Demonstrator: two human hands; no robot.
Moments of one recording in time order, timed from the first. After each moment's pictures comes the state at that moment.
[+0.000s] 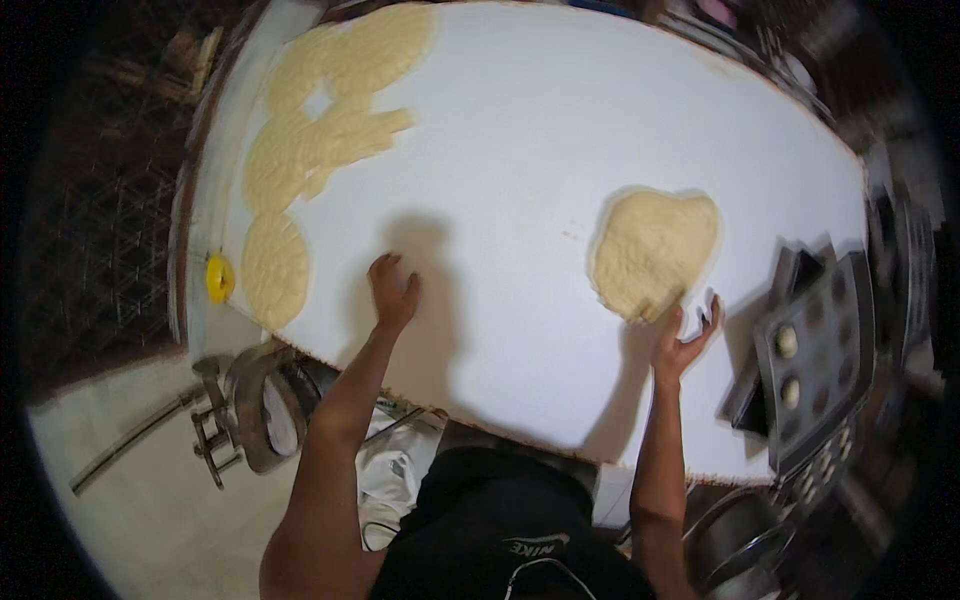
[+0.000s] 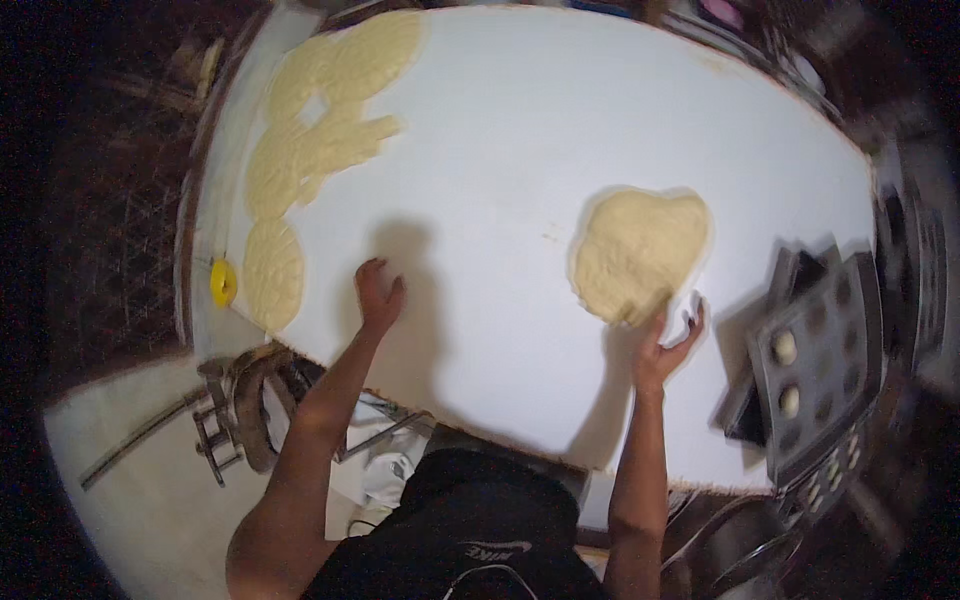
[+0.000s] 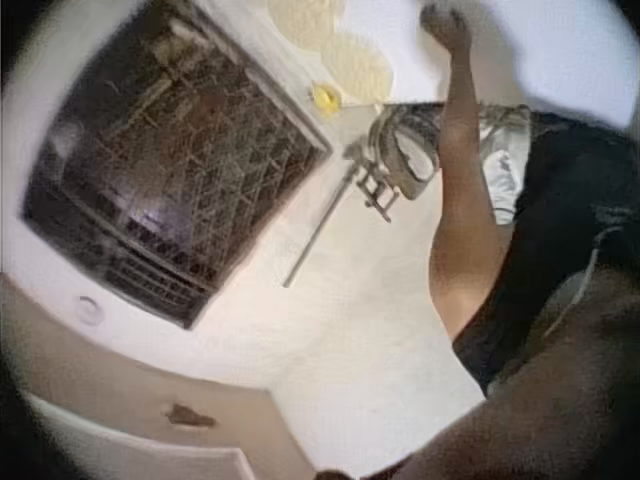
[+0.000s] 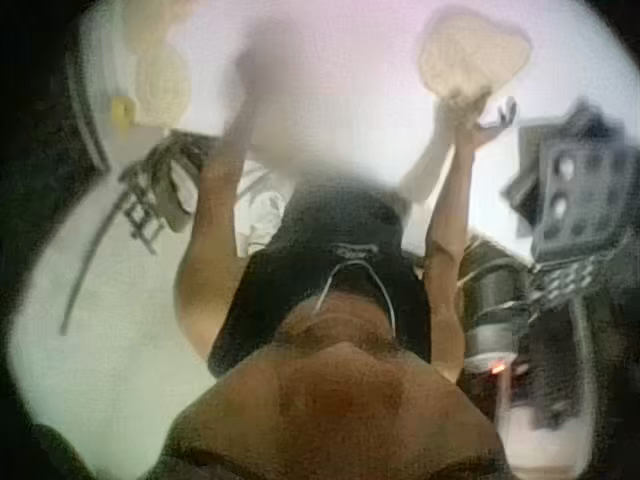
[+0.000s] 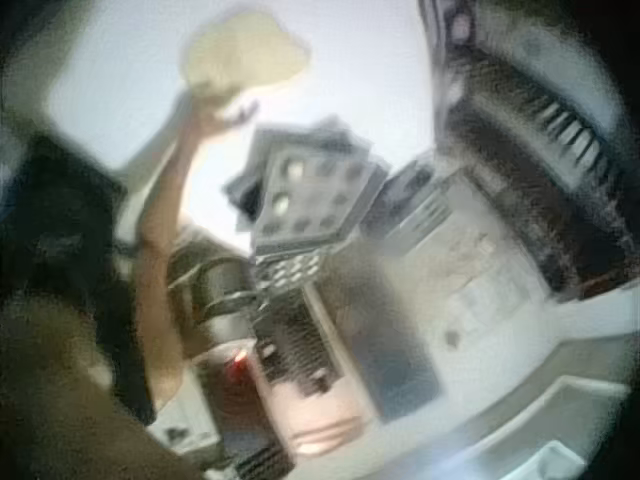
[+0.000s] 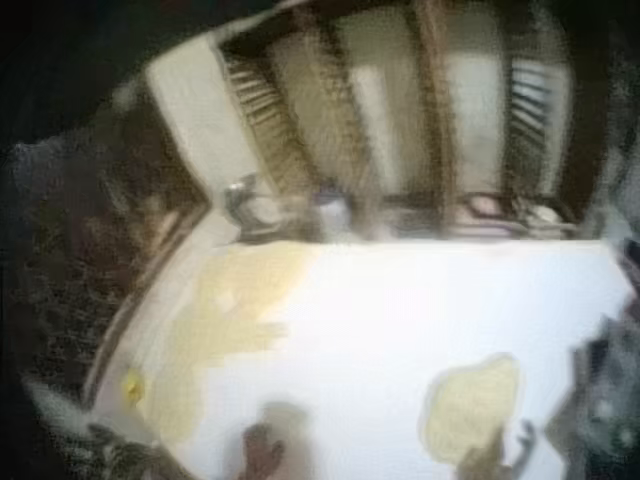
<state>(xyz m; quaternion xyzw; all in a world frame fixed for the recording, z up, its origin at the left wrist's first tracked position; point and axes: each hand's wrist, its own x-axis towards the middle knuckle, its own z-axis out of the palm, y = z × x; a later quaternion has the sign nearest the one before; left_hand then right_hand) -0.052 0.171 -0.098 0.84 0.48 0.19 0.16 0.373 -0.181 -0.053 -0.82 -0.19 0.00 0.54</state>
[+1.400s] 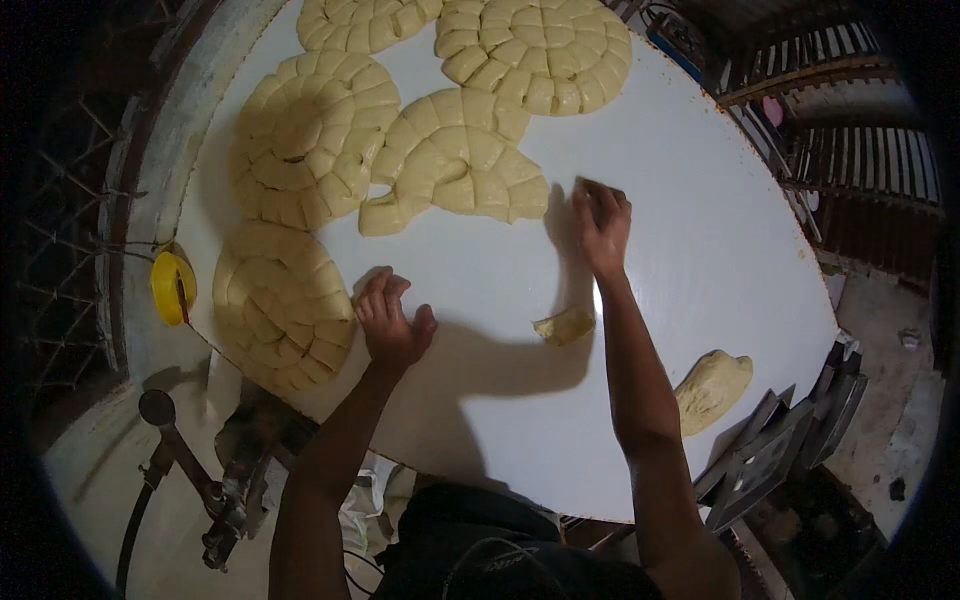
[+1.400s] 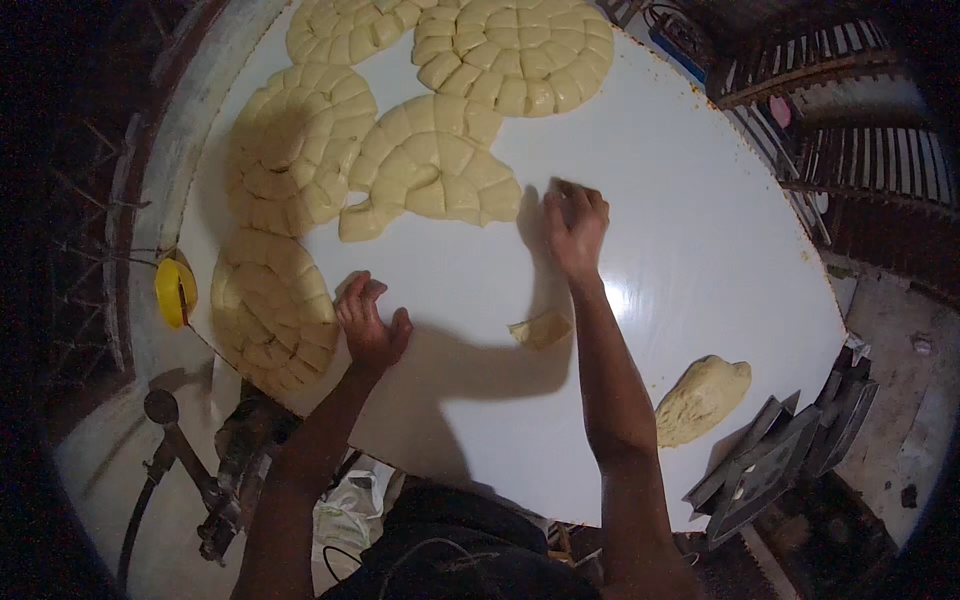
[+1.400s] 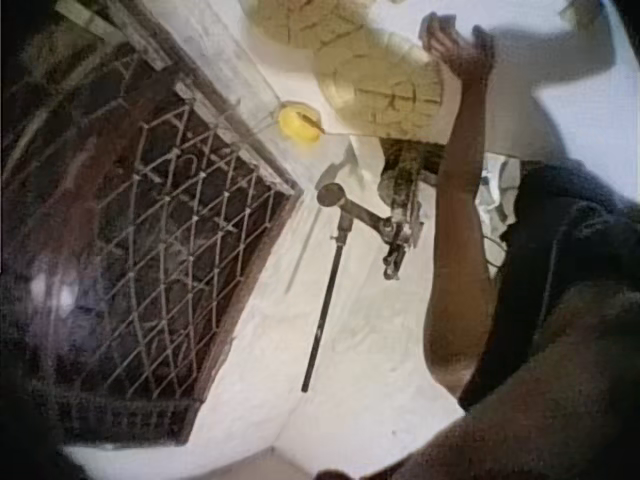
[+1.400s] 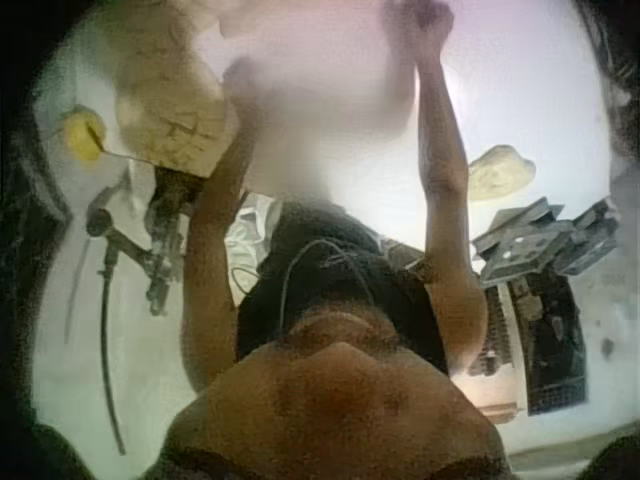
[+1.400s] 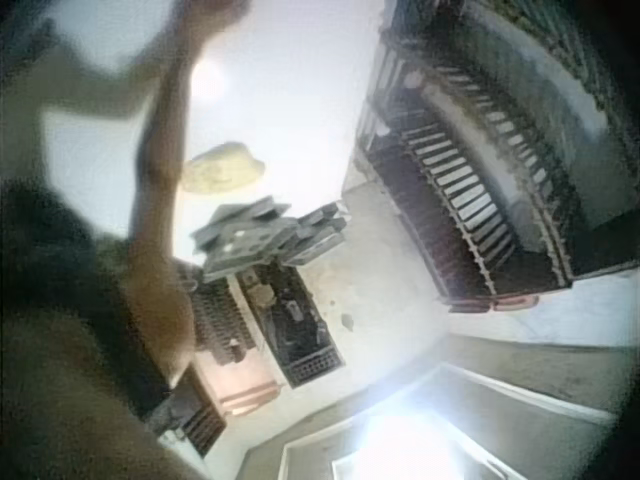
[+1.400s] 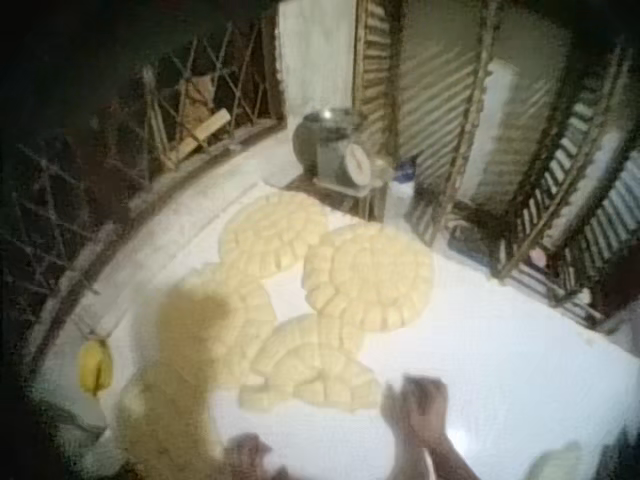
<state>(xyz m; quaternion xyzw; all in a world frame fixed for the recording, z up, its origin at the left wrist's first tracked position) -0.150 0.344 -0.097 0.79 0.55 0.21 0.16 0.239 0.391 -0.105 -0.77 -0.47 0.17 0.40</state>
